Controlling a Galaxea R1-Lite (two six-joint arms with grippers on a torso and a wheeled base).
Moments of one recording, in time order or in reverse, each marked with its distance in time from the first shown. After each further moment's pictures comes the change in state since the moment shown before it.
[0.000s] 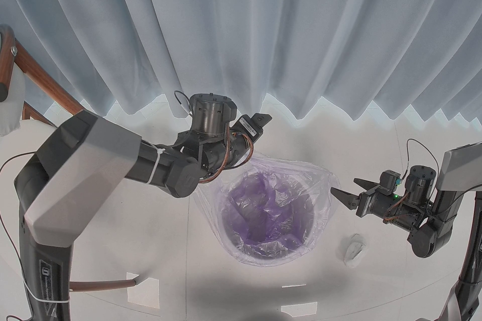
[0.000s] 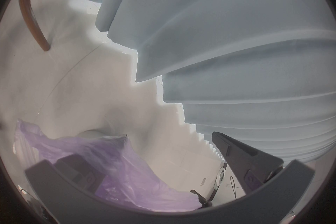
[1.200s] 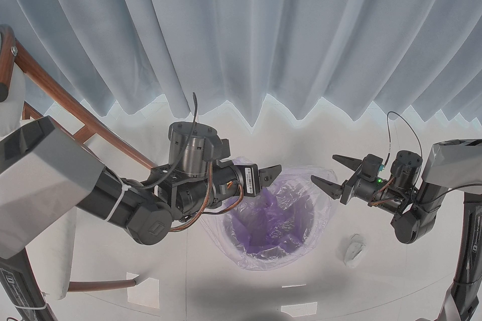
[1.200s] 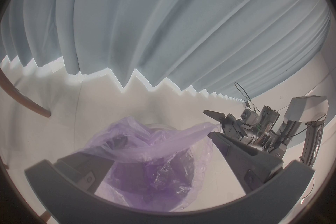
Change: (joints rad) left arm -0.076 -0.237 0.485 -0.186 -0.045 0.656; right arm 0.034 0.081 -0.251 0.005 0.171 -0.197
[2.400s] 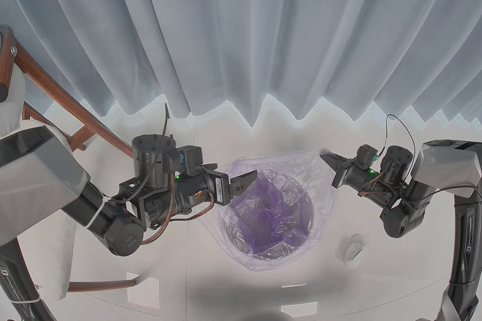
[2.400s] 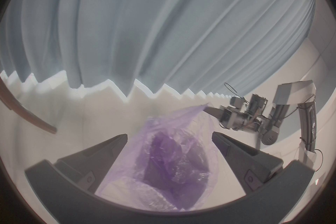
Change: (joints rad) left arm 0.098 -0.027 0.223 -0.280 -0.114 0.139; right arm 0.026 0.072 -0.144 -0.005 -0.152 0.214
